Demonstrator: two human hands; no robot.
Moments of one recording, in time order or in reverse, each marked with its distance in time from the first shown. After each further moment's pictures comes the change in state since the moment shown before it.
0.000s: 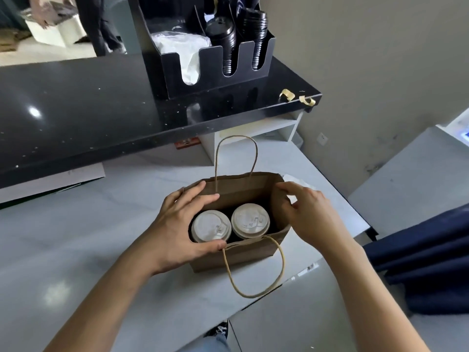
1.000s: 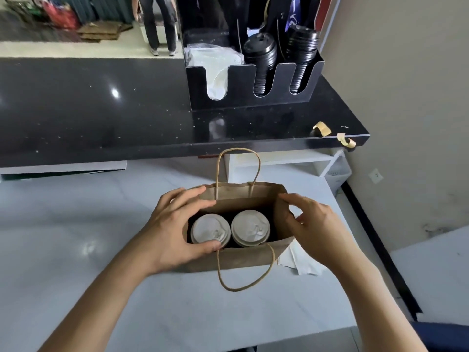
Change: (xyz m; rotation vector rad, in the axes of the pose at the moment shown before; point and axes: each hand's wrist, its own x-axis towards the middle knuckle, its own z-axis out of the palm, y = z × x) left_hand 0.060 0.031 0.016 0.062 0.260 -0.184; right_hand 0.124 0.049 -0.022 0.052 -0.175 -0.338
